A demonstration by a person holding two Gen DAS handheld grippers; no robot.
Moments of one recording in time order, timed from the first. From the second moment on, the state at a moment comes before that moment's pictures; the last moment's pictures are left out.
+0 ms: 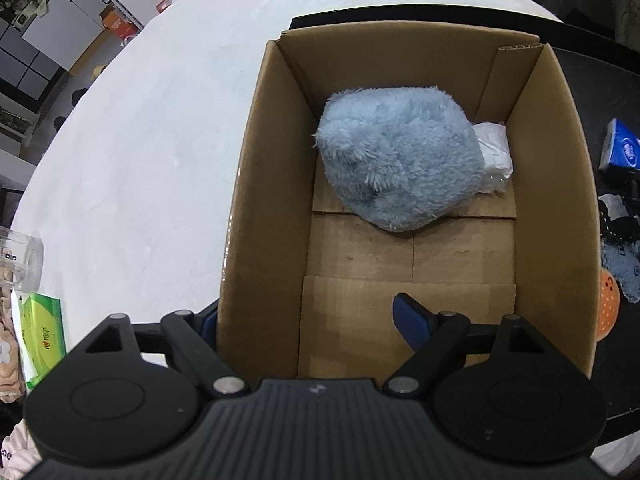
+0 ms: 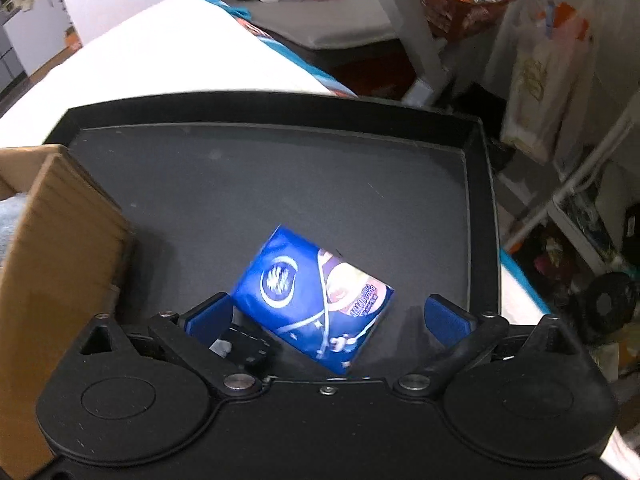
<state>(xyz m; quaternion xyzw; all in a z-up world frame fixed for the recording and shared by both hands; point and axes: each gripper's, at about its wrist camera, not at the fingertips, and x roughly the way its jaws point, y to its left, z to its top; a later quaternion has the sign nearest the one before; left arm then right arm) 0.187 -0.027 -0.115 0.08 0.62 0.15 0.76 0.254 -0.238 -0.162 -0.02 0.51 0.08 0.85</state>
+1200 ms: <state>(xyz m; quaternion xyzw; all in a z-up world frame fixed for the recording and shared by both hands) 0.179 -0.023 -0.101 0.07 0.61 0.14 0.78 0.233 -0.241 -0.132 -0.03 0.49 0.09 0.86</state>
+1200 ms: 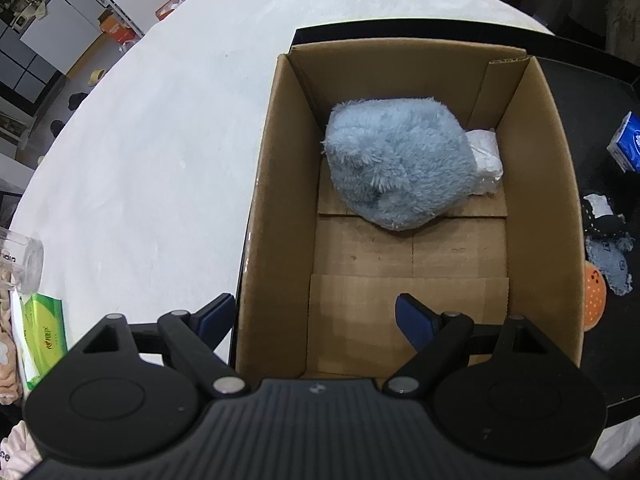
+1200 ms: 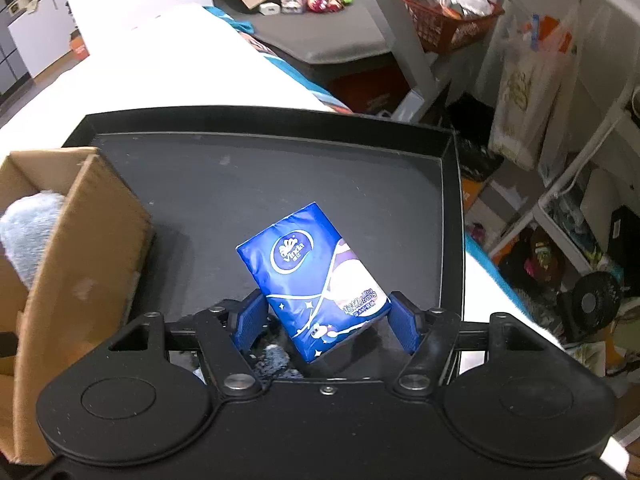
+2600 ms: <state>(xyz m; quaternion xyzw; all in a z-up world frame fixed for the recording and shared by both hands) 0.139 0.031 -0.095 -0.02 0.58 0.07 0.81 0.176 -0.132 -0.032 -0.06 0.44 0.21 0.87</state>
